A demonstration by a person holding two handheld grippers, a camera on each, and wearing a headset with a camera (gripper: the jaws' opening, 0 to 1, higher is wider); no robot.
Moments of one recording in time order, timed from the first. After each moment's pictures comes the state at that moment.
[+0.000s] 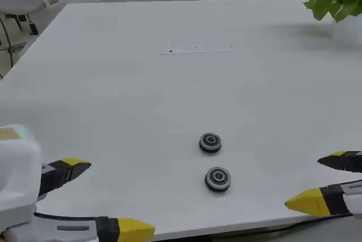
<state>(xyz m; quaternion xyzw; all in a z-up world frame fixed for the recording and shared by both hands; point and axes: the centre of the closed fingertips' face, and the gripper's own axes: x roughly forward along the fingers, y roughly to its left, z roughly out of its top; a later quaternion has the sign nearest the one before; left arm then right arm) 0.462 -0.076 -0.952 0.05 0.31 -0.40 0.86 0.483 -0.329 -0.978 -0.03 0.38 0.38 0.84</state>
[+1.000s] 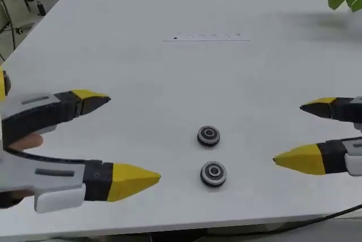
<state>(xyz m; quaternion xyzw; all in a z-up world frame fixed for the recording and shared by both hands) 0.489 -0.122 -0.856 0.08 0.16 -0.48 0.86 0.518 -0.290 -0.895 -0.08 0.26 0.47 0.84</state>
